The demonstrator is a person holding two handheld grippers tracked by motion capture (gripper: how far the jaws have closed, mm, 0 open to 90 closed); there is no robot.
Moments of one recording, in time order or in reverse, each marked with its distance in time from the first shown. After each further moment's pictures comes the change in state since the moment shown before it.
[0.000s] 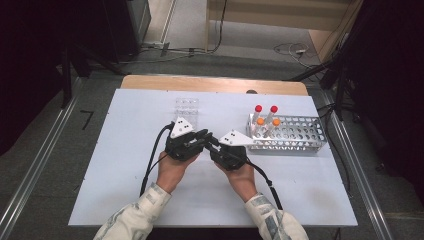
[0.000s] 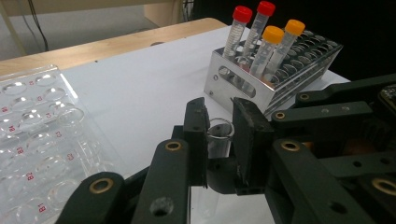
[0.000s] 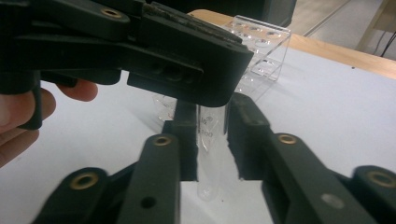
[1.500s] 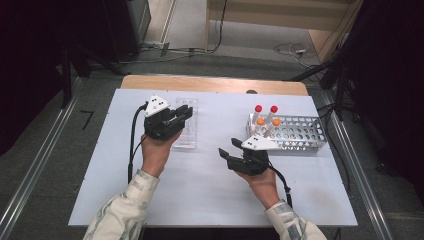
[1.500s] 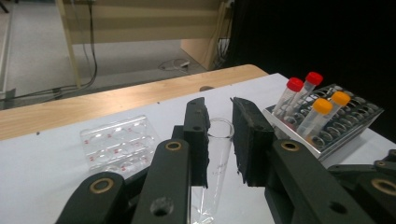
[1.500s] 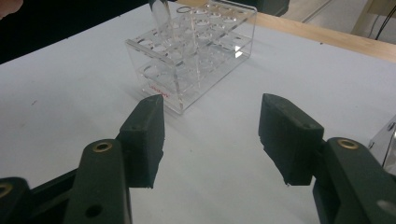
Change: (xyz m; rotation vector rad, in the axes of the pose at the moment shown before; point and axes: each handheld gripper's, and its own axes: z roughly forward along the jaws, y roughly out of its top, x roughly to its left) left arm 0.041 0.038 -0.032 -0.126 0.146 -0.063; right arm -0.031 -0.016 -0.043 0.035 0.000 0.028
